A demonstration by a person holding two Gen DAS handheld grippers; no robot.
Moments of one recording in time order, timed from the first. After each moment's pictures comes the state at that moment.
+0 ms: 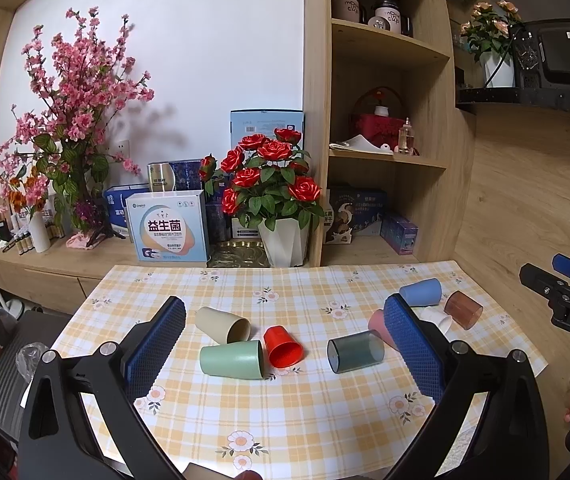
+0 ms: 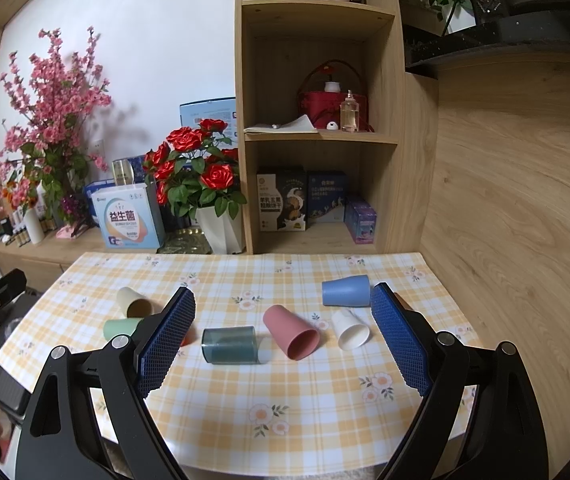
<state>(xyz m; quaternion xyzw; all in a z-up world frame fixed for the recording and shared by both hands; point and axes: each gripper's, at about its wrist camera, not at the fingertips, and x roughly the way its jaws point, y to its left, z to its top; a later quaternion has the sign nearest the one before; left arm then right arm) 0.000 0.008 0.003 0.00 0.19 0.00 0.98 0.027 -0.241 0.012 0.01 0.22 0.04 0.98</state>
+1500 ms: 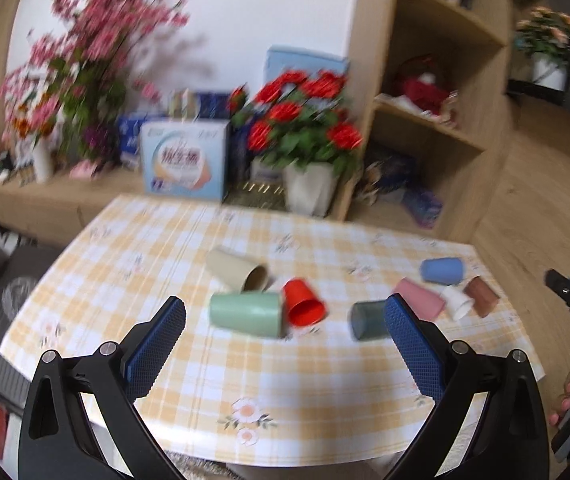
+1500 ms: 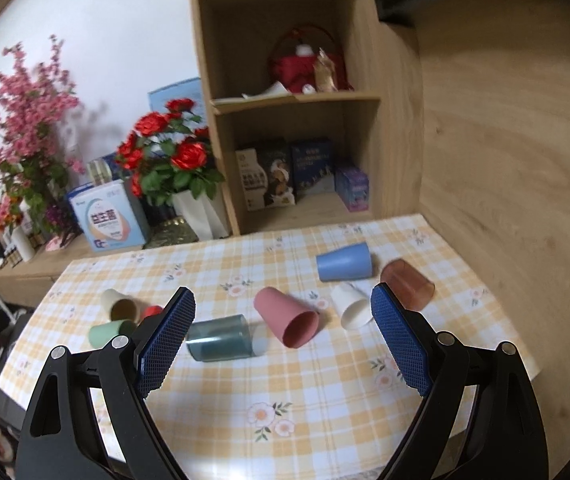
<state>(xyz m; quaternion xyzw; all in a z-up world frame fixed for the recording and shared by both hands) 0.044 0.069 -0.060 -0.09 0.29 0.03 0.95 0.077 -0.264 -0.047 0.07 0.26 0.01 0.96</state>
